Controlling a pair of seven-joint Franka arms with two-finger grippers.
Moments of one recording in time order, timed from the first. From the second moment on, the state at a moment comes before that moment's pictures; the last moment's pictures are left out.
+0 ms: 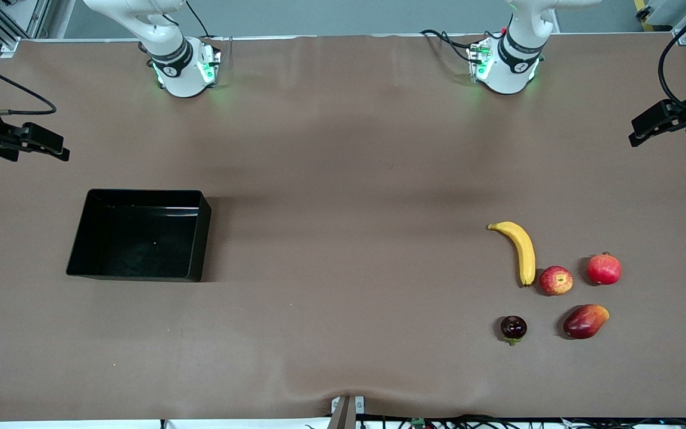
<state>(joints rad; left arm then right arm) -0.05 -0.02 0.01 -1.51 0.03 1.45 -0.12 0.00 0.05 -0.01 -1.50 0.03 1.42 0.00</state>
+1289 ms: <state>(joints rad) -0.05 0.10 0.00 -1.54 0.05 1.53 -0.12 0.00 0.05 -0.01 -1.48 0.03 1.42 0.00</state>
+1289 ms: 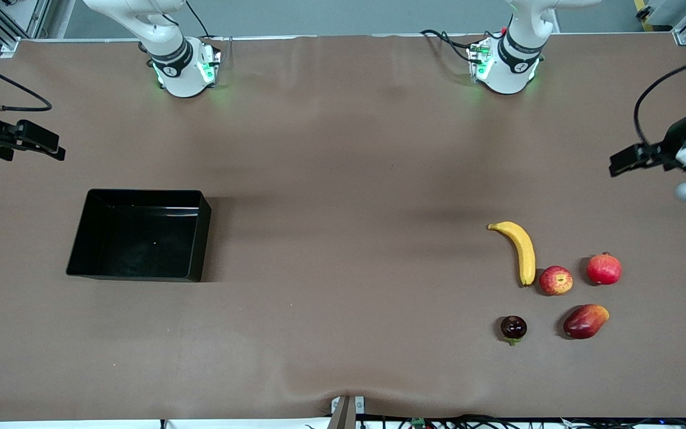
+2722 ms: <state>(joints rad) 0.02 0.48 0.00 -1.73 0.05 2.26 -0.12 -0.01 0.04 -0.03 -1.47 0.02 1.38 0.01</state>
